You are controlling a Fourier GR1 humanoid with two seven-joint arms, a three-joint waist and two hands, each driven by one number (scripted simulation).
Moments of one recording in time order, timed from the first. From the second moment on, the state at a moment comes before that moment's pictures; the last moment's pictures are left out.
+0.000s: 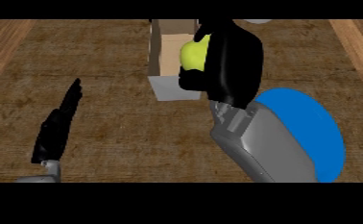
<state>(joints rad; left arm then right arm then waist) 0.00 0.22 -0.01 -1.56 -0.16 0.09 0.09 -0.79 -0.01 0.39 -1.60 1.15 -0.04 1.07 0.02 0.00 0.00</state>
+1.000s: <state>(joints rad) -0.06 0.21 -0.01 -1.55 -0.17 0.06 0.11 -1.19 0.00 0.18 -0.63 0.84 -0.40 0.90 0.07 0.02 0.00</state>
